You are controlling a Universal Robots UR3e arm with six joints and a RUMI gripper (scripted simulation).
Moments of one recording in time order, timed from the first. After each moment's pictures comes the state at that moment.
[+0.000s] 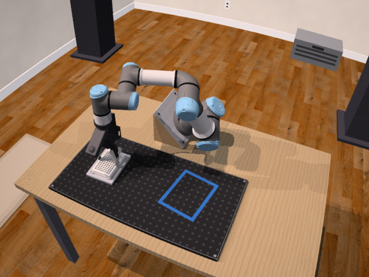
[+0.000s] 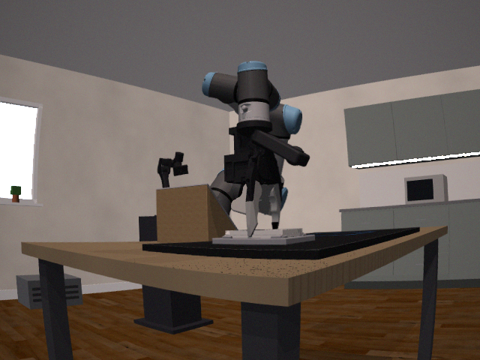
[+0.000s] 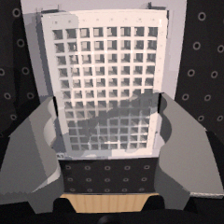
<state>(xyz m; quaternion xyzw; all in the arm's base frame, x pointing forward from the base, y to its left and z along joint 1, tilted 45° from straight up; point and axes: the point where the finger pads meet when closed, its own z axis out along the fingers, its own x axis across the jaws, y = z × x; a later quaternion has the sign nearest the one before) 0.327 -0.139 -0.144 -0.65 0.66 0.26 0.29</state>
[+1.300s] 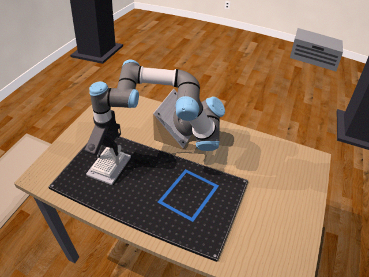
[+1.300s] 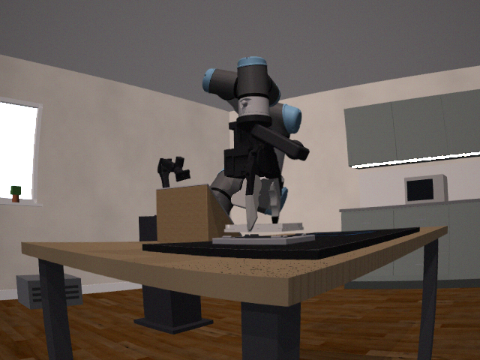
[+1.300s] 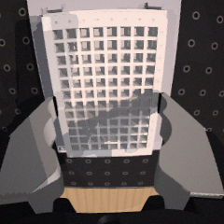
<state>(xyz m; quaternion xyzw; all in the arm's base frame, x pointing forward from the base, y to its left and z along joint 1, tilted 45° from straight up) 0.327 -0.147 -0.136 -0.65 0.66 0.26 0.29</state>
